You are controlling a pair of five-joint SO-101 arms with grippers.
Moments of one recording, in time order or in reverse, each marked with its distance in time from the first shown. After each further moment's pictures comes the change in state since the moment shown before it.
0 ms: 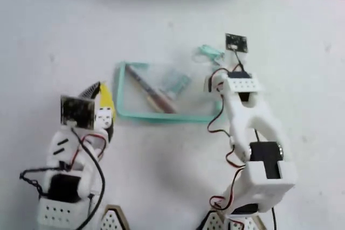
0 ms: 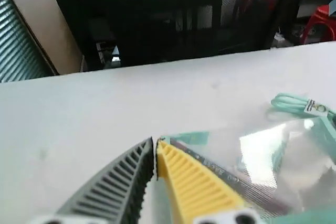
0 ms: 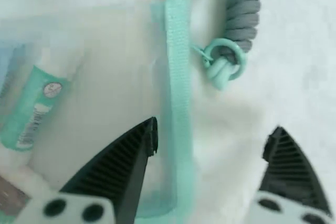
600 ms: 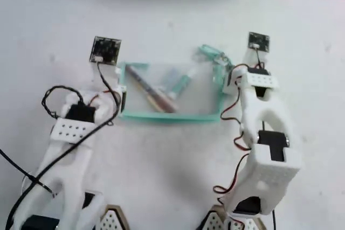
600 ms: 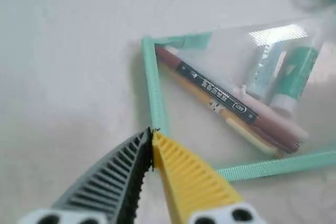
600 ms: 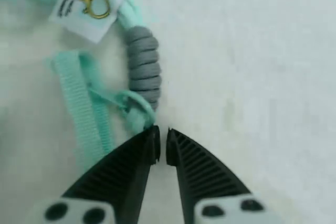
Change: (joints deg) left arm 0.5 56.8 -27.6 3.2 2.6; right arm 4.8 8.5 -7.9 -1.9 5.4
